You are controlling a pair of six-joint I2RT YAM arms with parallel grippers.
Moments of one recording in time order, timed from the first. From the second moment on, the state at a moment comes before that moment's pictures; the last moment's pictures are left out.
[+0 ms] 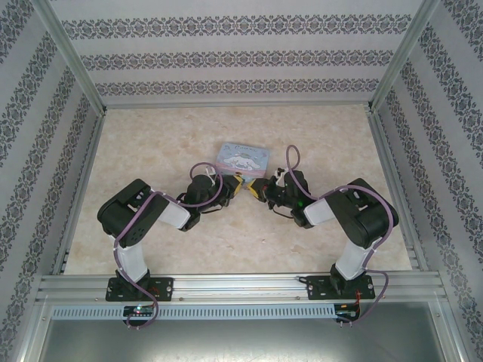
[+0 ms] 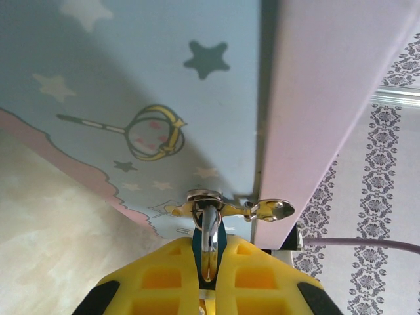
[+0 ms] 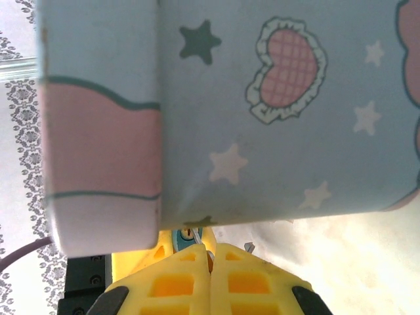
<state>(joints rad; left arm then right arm) -0.61 1.84 0.59 0.97 0.19 -1.56 0.48 1.76 0.50 0.90 -0.50 1.49</state>
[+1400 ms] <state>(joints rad) -0.61 1.84 0.60 0.95 0.16 -1.56 0.43 1.74 0.66 0.55 -0.61 1.22</state>
